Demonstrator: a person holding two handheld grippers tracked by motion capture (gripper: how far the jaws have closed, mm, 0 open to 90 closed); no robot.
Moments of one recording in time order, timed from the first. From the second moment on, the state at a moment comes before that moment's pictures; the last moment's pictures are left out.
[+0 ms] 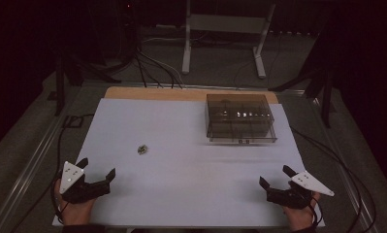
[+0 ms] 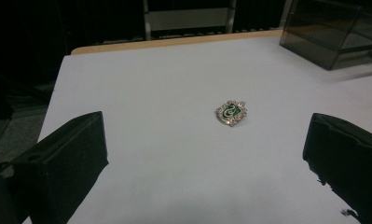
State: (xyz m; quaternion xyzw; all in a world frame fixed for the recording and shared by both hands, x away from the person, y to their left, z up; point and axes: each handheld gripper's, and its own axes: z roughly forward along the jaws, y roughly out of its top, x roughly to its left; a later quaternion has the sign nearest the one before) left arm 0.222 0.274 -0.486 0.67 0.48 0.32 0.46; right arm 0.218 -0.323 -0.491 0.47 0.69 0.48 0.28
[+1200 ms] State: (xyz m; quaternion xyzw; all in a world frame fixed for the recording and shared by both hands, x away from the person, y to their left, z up) left arm 0.245 0.248 -0.473 0.68 0.48 0.32 0.44; right arm 0.216 -0.318 -0.491 0.45 0.69 0.49 0.29
